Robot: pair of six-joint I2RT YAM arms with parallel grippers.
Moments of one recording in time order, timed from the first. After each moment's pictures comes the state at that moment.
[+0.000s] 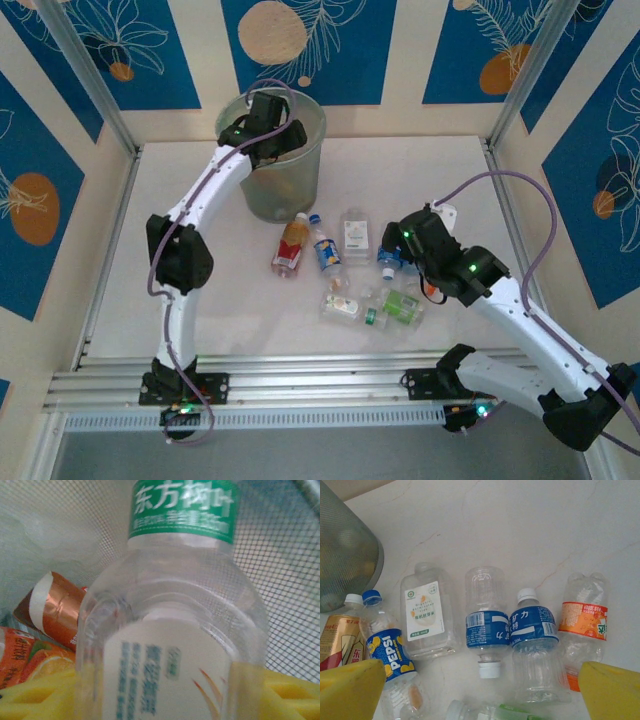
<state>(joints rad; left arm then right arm) -0.43 2.15 2.19 -0.73 -0.07 -0.64 0.66 0.96 1.02 -0.92 0.50 0.79</state>
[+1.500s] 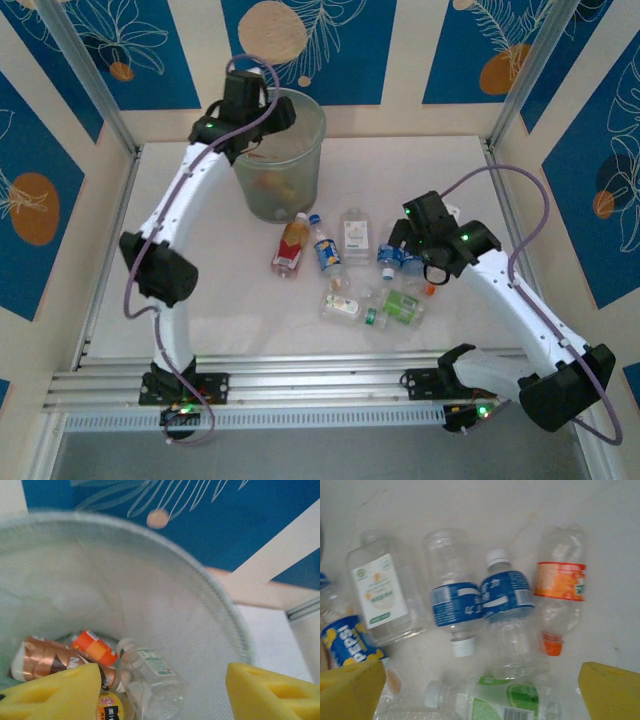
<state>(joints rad) -0.41 1.94 2.19 -0.72 -0.07 -0.50 0.44 1.11 1.12 -1.09 0.31 0.82</state>
